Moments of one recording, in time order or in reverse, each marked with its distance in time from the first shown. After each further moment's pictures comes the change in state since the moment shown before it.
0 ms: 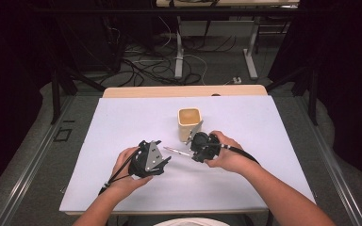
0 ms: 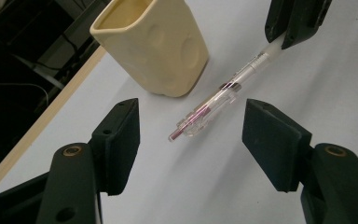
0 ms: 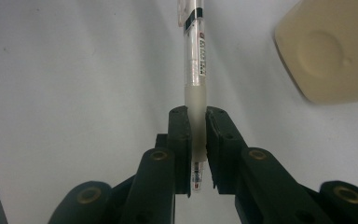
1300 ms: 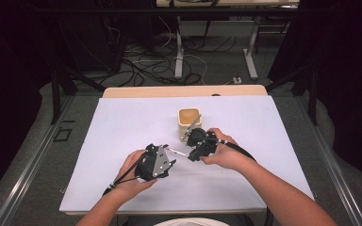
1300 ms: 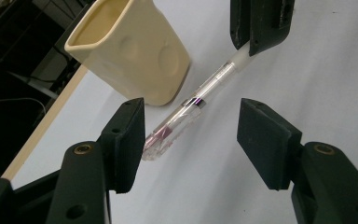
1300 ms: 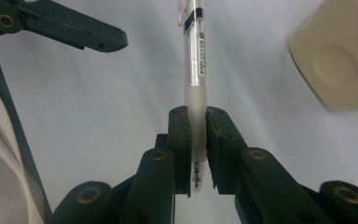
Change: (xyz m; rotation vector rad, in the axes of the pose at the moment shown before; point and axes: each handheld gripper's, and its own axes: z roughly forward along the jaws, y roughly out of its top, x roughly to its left) left arm -0.010 0.006 0.005 0.010 -0.019 0.065; right arm -0.002 0.013 -0.007 -0.007 0.075 0.088
